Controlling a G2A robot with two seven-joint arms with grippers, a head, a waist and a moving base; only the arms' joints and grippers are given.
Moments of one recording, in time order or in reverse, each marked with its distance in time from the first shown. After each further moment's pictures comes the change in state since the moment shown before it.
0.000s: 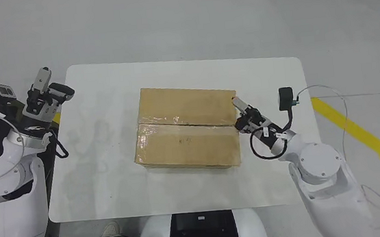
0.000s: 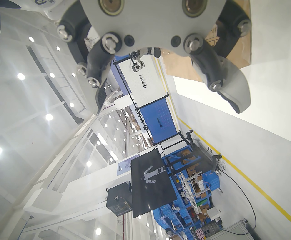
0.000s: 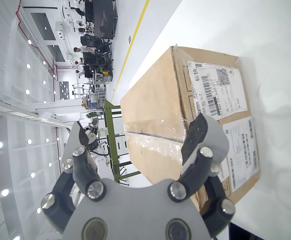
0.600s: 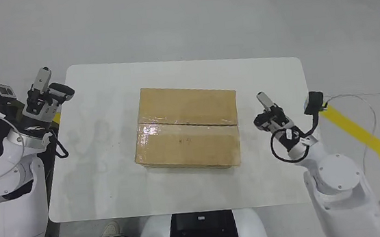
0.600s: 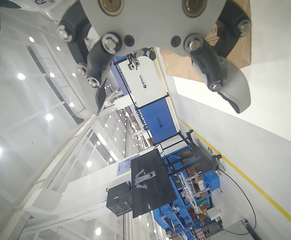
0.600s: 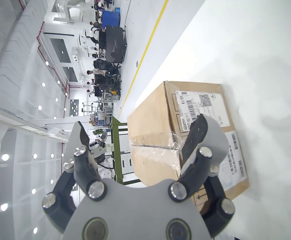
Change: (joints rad) left arm 0.000 0.000 0.000 0.000 0.000 0.000 0.000; right arm -0.154 0.011 0.142 -0.082 0.060 -0.108 -0.129
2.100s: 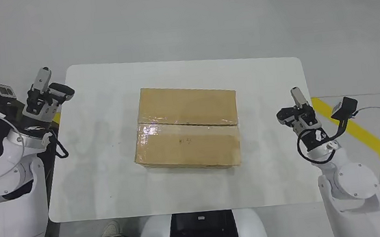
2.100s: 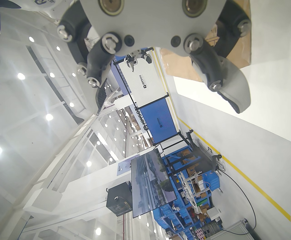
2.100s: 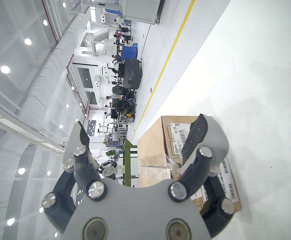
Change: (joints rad) left arm 0.000 0.000 0.000 0.000 0.000 0.000 0.000; right arm -0.062 0.001 0.115 0.055 0.108 -0.184 -0.083
